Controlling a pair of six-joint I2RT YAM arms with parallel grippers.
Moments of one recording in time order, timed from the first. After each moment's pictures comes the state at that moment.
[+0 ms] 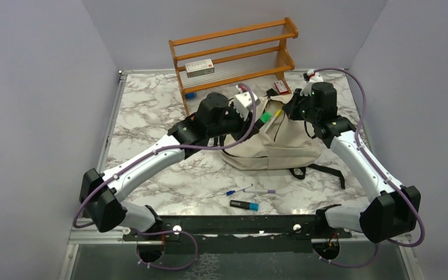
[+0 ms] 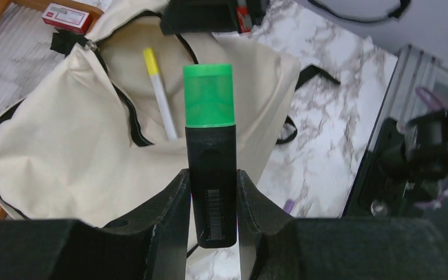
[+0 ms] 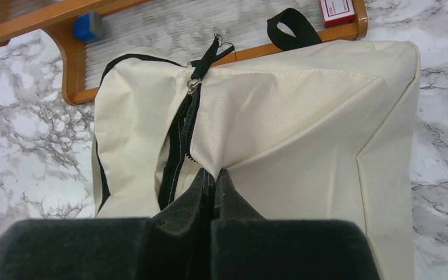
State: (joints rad) left arm -0.84 1.35 1.19 -0.17 0.29 -0.01; right arm 0.27 1.26 1.08 -0.26 -0.07 0.28
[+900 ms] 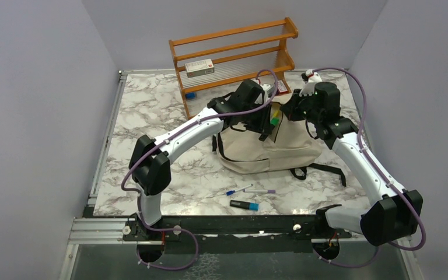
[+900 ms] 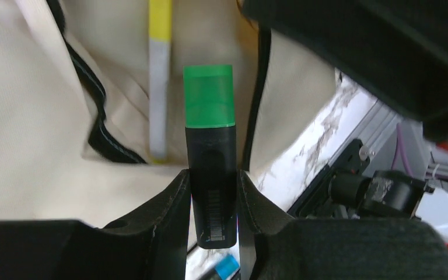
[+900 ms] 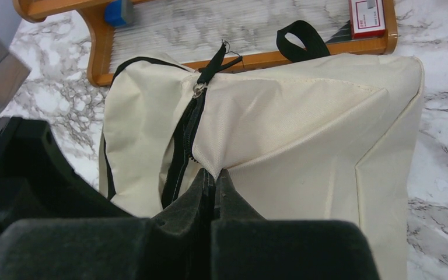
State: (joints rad) left arm -0.82 1.85 1.71 -0.58 0.29 -0.45; right arm 0.27 1.24 1.08 -0.26 -0.19 0.22
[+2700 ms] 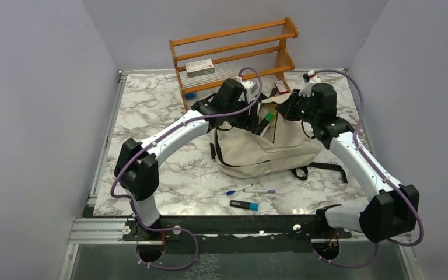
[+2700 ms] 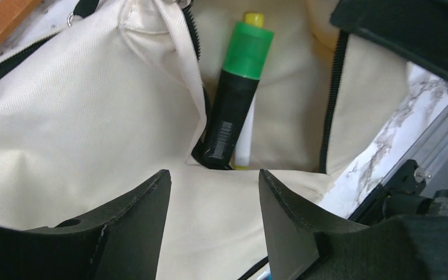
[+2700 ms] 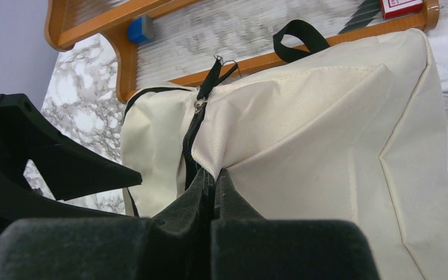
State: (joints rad) left arm -0.72 1.75 1.56 -0.46 0.23 -0.34; right arm 0.27 1.26 1.04 -0.18 -0.20 0.39
